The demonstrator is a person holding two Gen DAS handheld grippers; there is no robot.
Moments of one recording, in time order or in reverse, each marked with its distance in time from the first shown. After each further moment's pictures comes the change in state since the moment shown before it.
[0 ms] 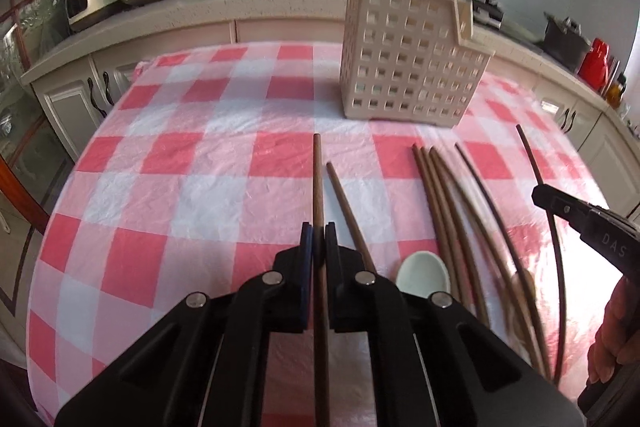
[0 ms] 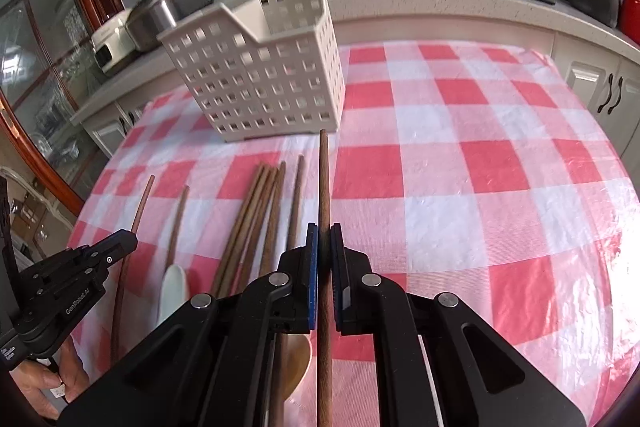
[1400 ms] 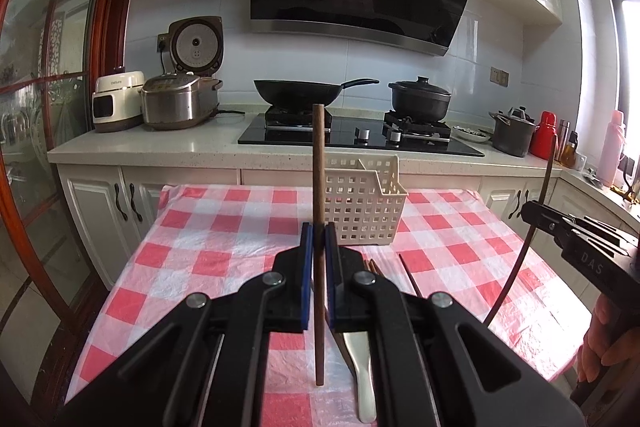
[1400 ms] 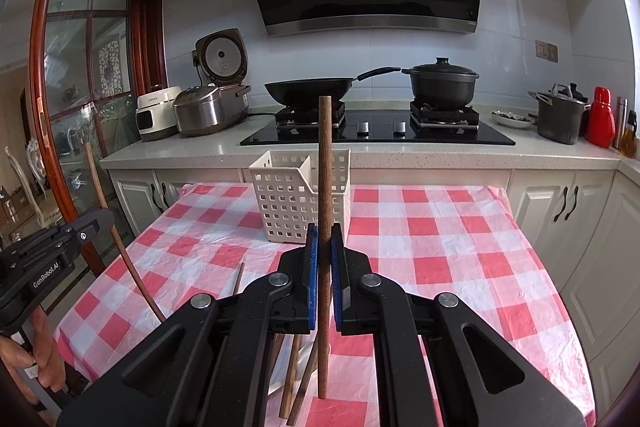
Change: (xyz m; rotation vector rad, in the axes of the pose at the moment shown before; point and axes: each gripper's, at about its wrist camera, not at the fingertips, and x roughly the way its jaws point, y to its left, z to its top) left arm -0.175 -0.010 -0.008 0.053 -0.445 -0.054; right arm -0.152 0.043 -0.011 -0.174 -0.403 -0.059
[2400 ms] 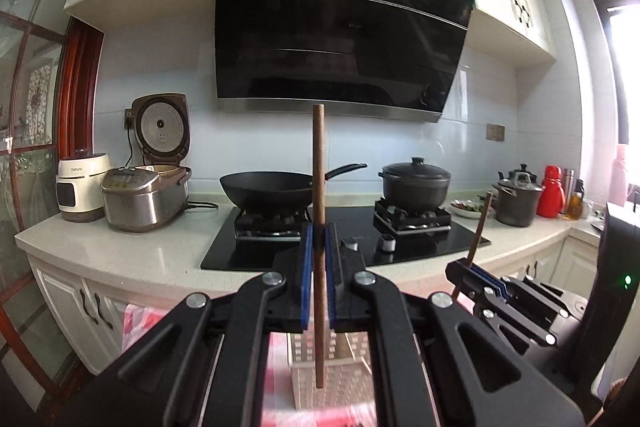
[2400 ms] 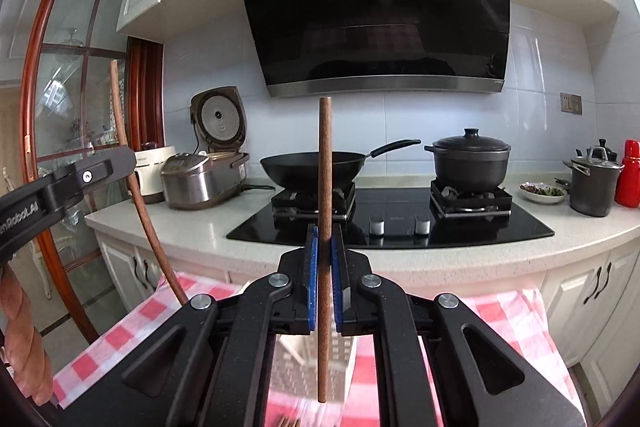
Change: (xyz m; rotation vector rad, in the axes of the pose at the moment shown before) left arm 0.120 -0.040 0.167 0.043 -0.230 -0.035; right arm 0.131 -0.011 0.122 -0.011 -0.215 0.029
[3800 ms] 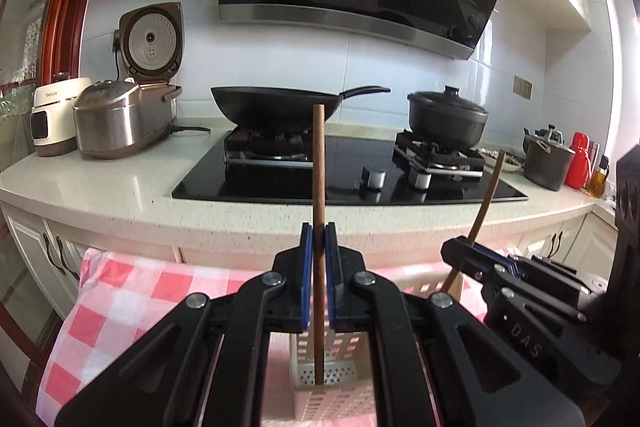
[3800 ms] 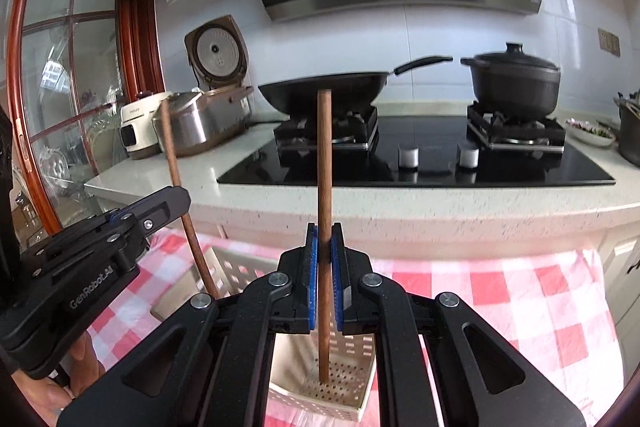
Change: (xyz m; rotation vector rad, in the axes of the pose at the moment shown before) left arm 0.142 0.034 -0.089 -0.060 0.224 0.004; right arm 0.124 -0.012 -0.054 0.048 0.257 0.093
